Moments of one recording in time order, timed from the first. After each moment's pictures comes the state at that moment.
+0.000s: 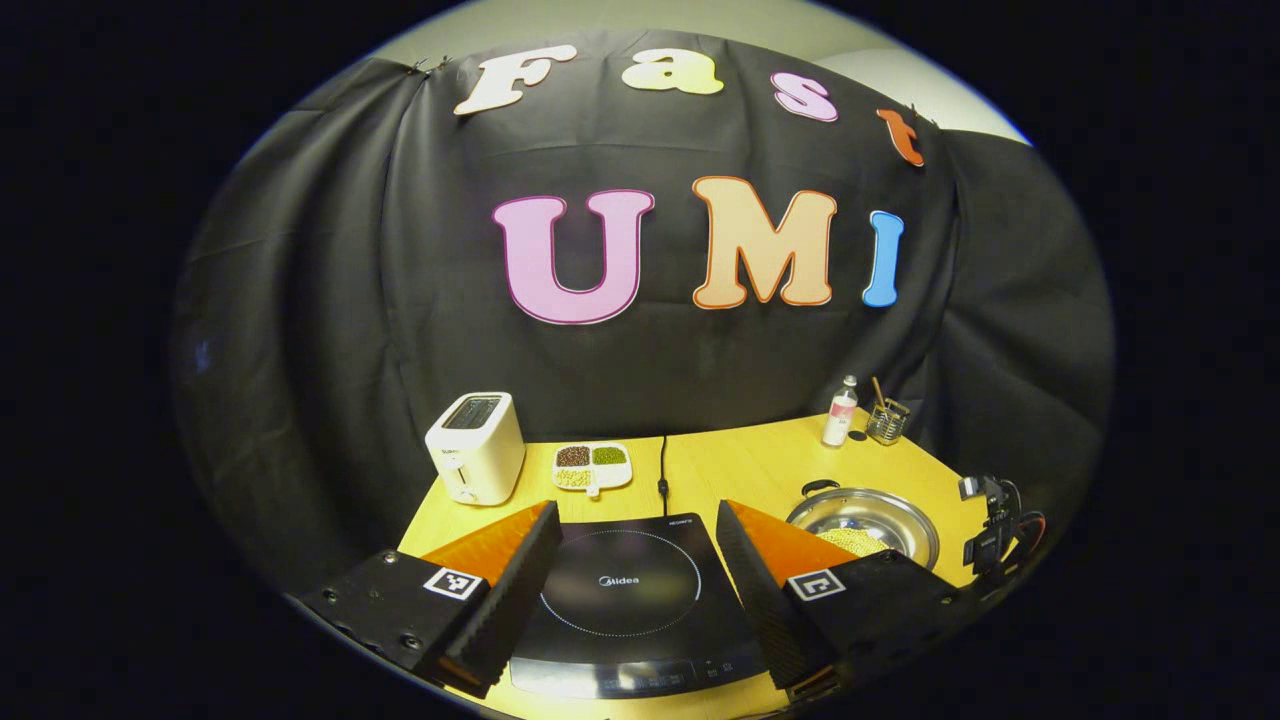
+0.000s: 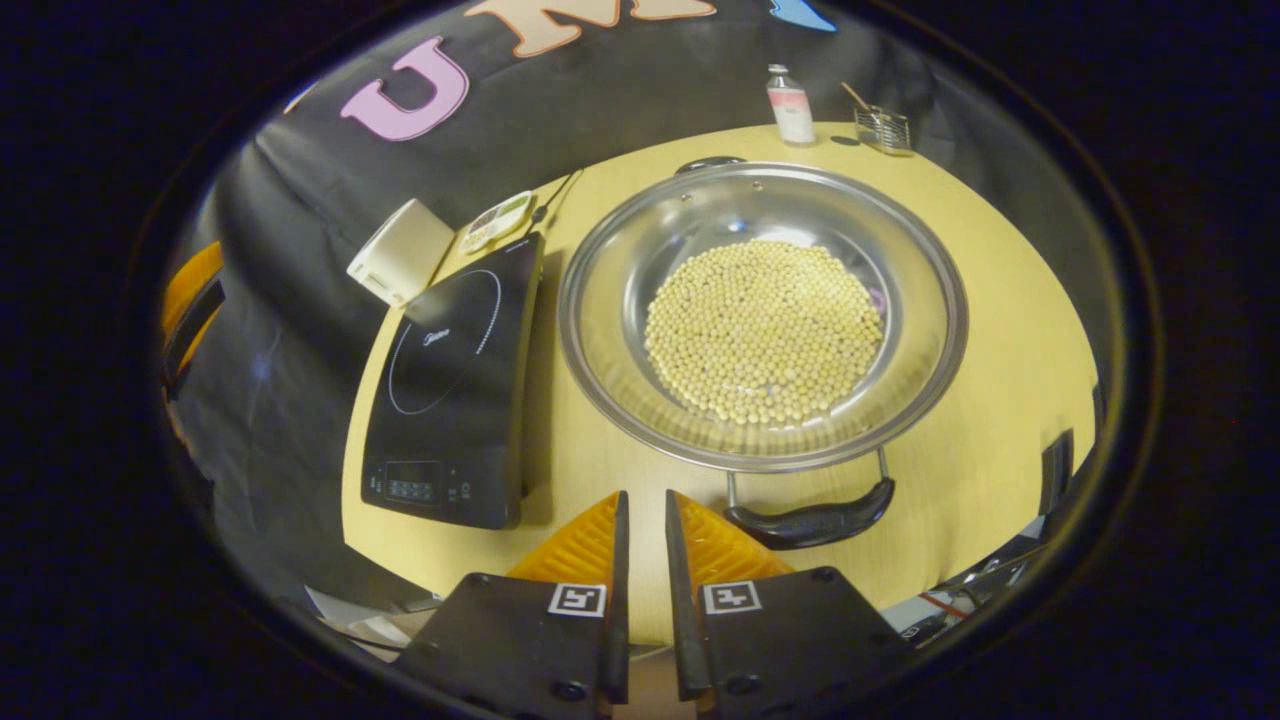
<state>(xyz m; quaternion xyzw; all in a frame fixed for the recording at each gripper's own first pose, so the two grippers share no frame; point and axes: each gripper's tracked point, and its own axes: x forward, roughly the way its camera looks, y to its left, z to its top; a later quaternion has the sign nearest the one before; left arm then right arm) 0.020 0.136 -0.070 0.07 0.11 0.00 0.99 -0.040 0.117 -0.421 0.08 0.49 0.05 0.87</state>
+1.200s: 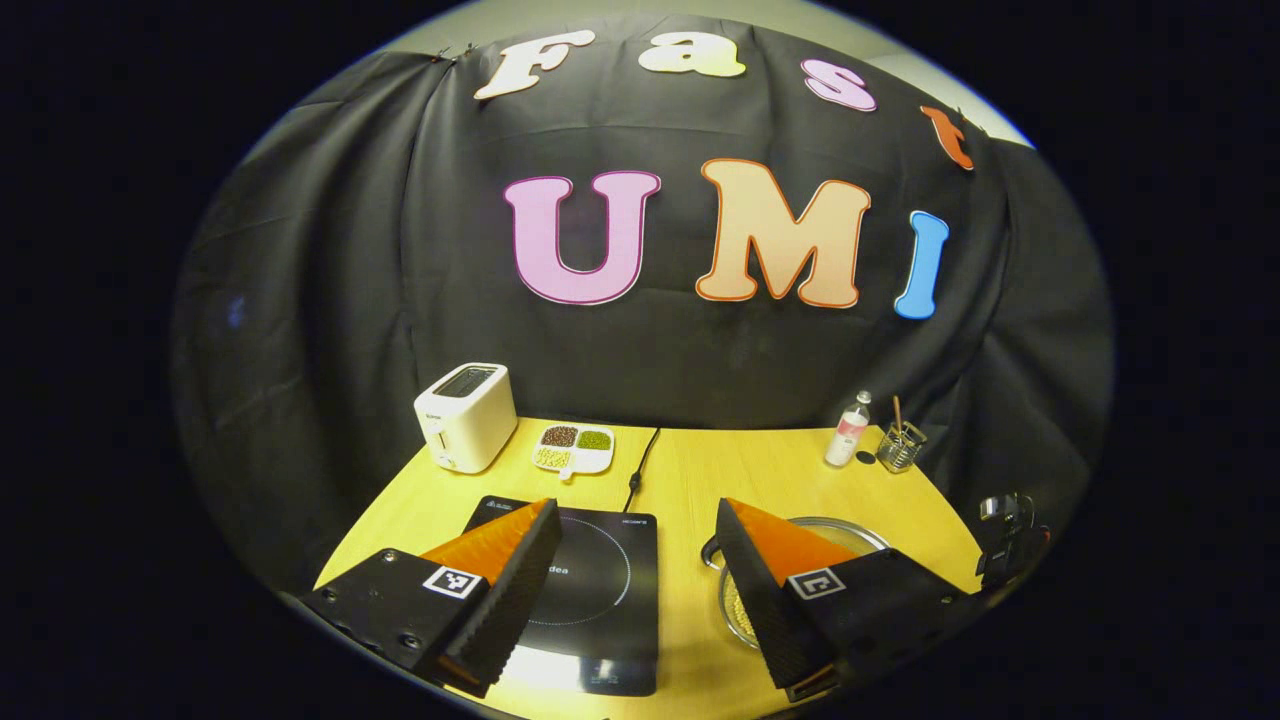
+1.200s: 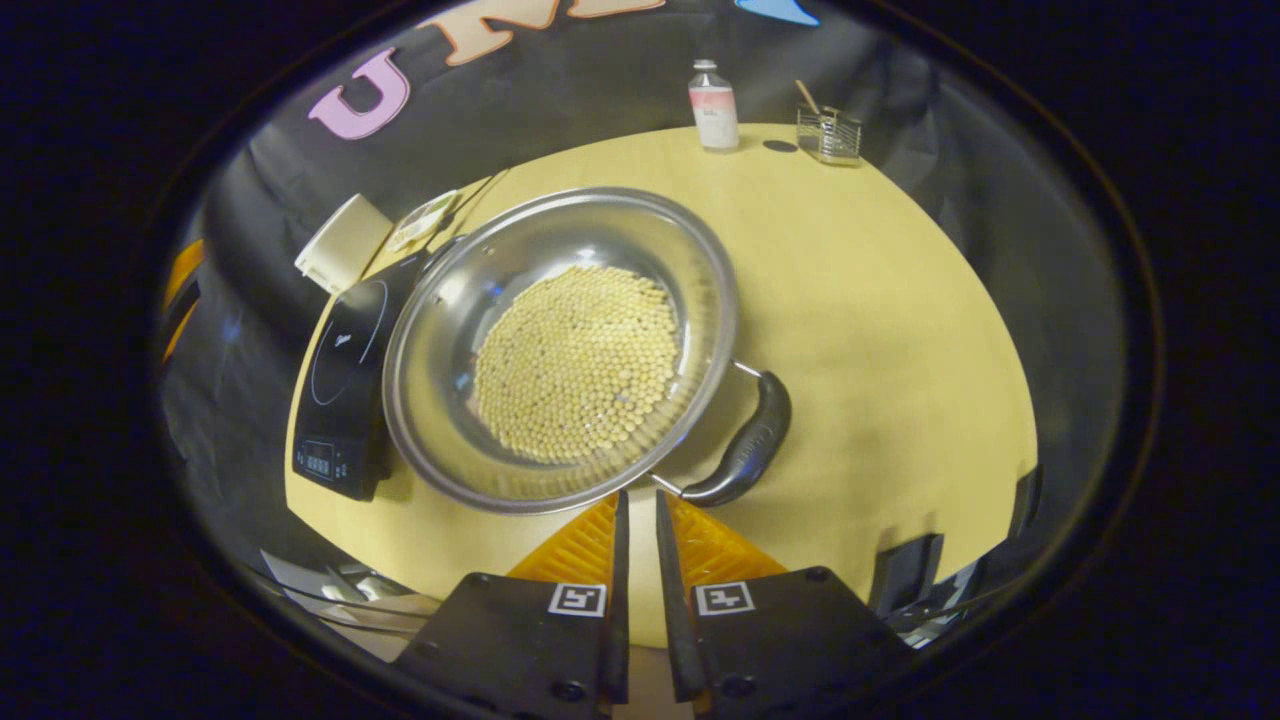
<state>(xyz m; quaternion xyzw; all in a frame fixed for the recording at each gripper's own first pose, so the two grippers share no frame) 0.049 0.051 -0.082 0.03 0.12 0.09 0.99 0.005 -0.049 -0.400 0.01 0.51 0.04 0.86</state>
